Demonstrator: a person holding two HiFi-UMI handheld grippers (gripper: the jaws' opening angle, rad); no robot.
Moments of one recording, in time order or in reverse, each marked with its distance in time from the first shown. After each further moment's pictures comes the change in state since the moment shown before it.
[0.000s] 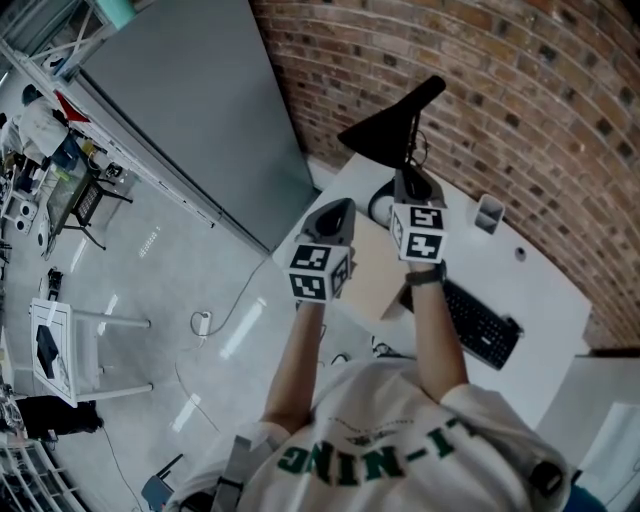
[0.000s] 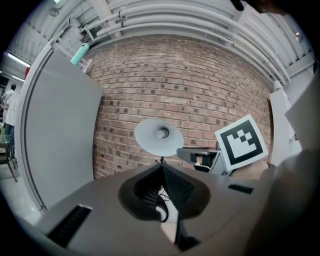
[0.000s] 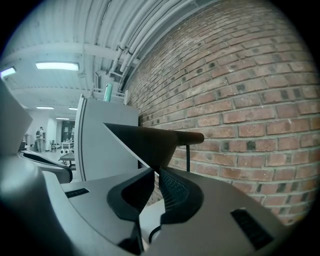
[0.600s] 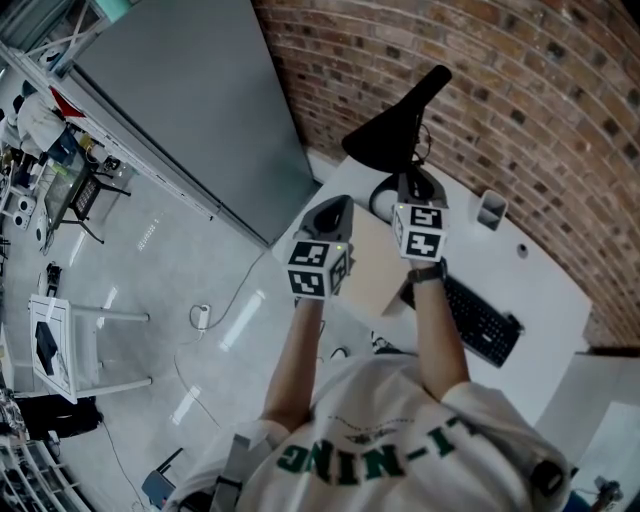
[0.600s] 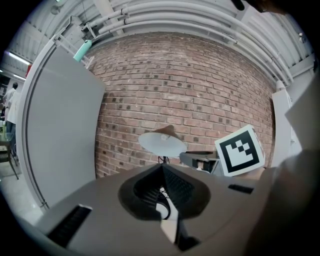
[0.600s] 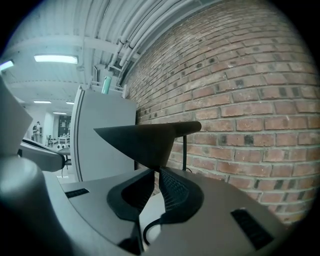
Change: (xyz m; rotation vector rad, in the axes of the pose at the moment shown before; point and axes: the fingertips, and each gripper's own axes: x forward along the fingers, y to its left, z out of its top) left arm 0.004 0.012 -0.013 -0.016 0.022 0.012; right arm 0.007 -0.001 -0.023 0.003 0.038 -0.024
